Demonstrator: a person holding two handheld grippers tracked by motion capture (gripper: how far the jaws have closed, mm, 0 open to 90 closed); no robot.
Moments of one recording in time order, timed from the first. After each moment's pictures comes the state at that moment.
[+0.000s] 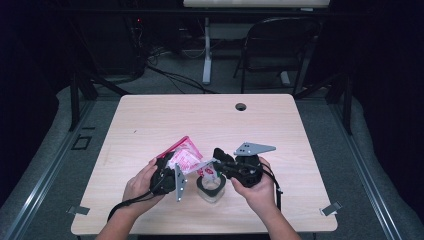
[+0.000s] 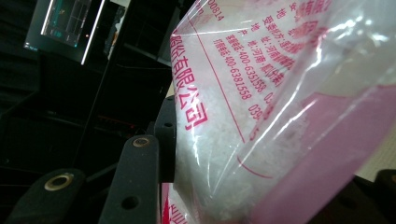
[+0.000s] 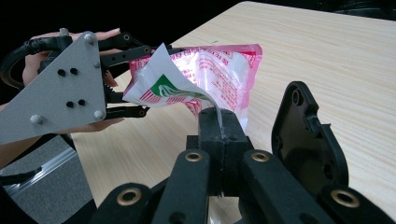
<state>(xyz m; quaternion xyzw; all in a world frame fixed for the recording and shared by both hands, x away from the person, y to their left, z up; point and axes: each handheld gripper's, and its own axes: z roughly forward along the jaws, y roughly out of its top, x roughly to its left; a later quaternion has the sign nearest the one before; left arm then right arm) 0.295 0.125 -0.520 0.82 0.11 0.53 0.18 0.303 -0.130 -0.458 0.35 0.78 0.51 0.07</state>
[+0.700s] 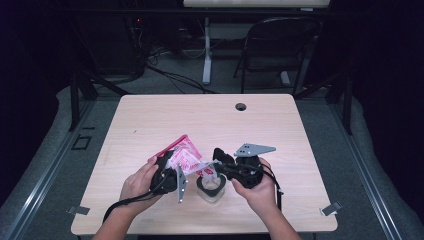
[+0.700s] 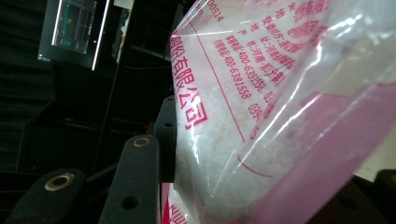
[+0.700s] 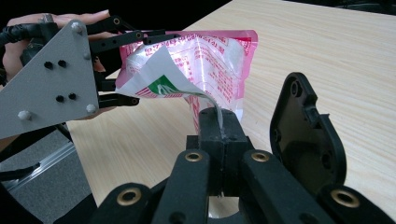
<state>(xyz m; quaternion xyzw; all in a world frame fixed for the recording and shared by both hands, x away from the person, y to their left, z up) 0.293 0.122 -0.511 0.82 0.08 0.54 0.14 0.301 -0.131 -0.460 0.36 0.78 0.50 0.07</state>
